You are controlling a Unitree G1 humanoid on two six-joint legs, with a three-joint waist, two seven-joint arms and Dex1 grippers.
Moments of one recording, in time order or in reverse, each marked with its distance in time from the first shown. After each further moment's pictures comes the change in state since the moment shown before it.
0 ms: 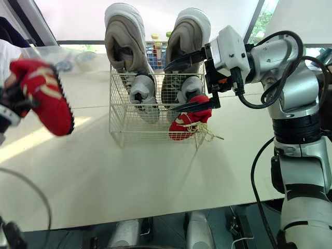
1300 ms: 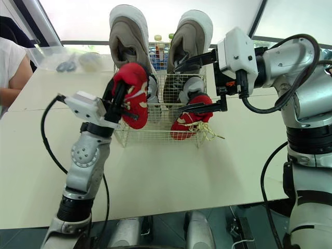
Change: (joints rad) left arm 0.134 -0.512 -0.781 0.196 1.189 -1.083 -0.288; right arm 0.065 -0.081 -0.040 -0.133 0.006 0.132 -0.082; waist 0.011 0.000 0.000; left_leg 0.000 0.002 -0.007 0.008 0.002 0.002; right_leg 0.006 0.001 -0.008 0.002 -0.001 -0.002
